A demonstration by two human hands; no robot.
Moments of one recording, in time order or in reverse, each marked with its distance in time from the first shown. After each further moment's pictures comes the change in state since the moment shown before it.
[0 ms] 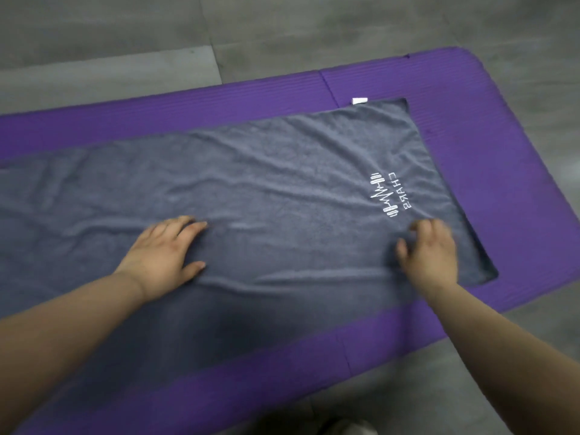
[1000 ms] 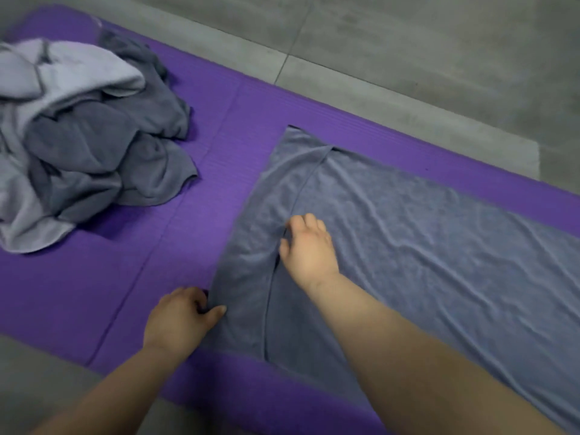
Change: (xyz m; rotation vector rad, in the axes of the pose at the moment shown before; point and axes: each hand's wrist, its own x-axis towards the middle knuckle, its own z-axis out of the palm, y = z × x) left_hand -0.270 -0.300 0.095 -0.704 0.222 -0.946; right_hand -0.191 -0.570 0.096 -0.017 -0.431 -0.821
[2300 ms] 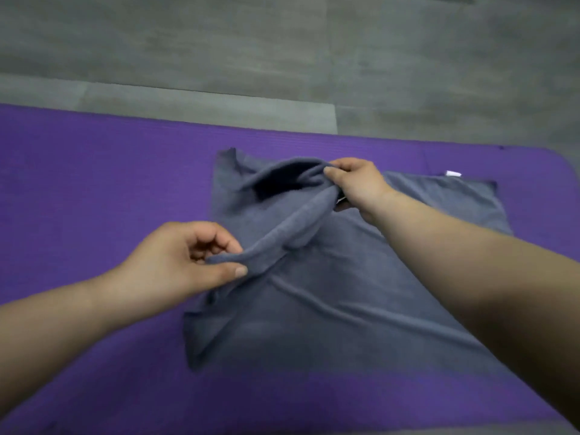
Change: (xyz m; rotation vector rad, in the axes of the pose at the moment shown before) left_hand -0.148 0.298 0.045 -0.523 -0.411 0.678; right_hand -0.130 0.313 -0.174 1.002 0.313 0.331
